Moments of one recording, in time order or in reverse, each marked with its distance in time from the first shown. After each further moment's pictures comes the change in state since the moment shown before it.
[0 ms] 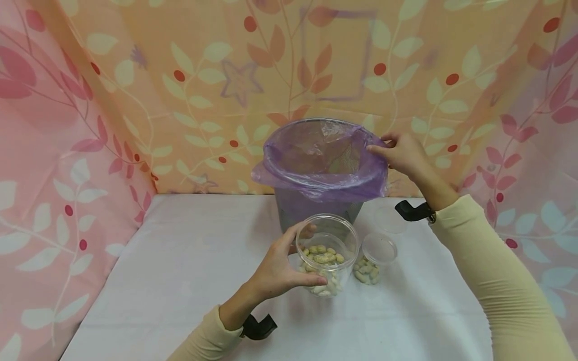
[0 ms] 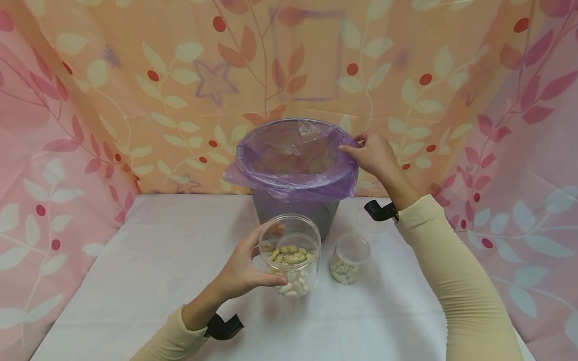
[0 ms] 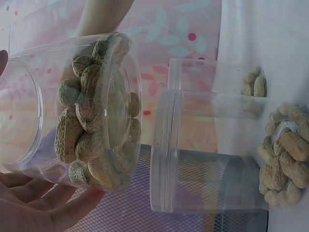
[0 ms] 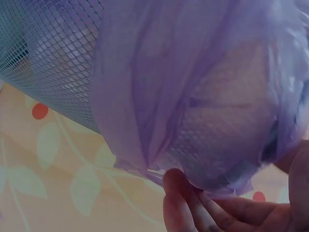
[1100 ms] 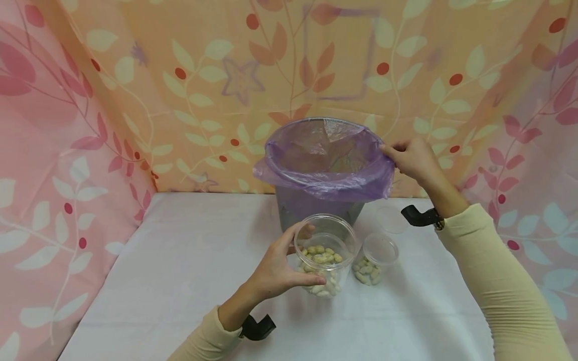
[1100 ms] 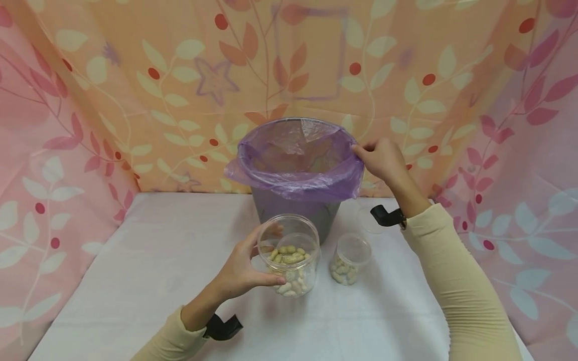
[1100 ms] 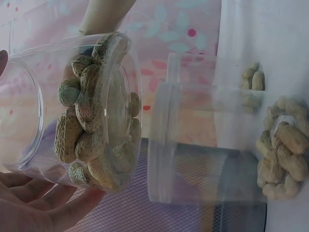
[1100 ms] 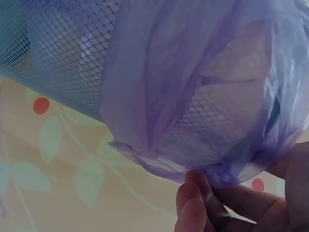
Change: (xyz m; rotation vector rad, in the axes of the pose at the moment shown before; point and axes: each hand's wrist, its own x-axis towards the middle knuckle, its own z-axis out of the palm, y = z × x) left_hand -0.003 -0.006 -0.004 0.020 0.013 -0.021; right_hand -0.011 0.011 -0.005 -0.068 0.057 0.012
